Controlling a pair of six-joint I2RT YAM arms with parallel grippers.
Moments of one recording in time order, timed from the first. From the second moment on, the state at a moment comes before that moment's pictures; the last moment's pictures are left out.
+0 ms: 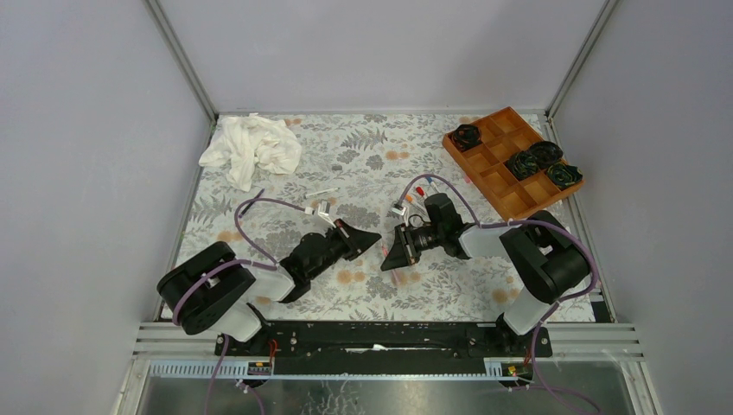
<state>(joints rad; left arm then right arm) -0.79 1.48 0.25 1.06 -0.03 -1.18 0.57 1.67 0.61 0.35 -1.02 0.39</state>
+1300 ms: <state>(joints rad) -0.95 1.40 0.27 0.97 -0.28 -1.08 0.56 1.61 0.60 0.34 -0.96 0.47</state>
